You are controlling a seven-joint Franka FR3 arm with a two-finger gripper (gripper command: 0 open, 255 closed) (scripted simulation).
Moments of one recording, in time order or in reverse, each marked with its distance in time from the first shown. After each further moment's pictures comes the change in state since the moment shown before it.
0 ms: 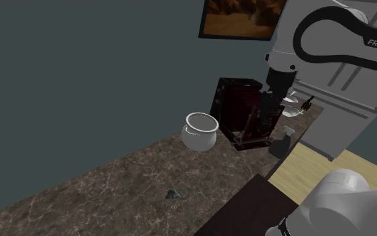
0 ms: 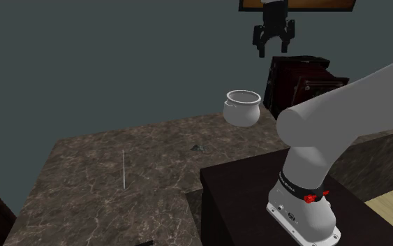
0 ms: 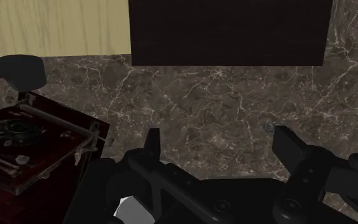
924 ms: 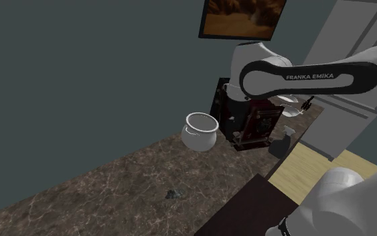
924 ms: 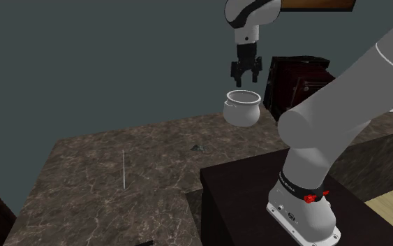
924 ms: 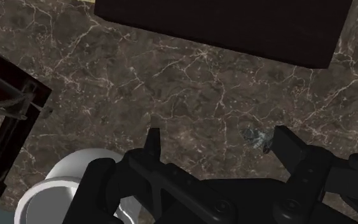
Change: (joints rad) arm 0.085 0.274 -0.013 -0.133 0.038 0.356 -0.125
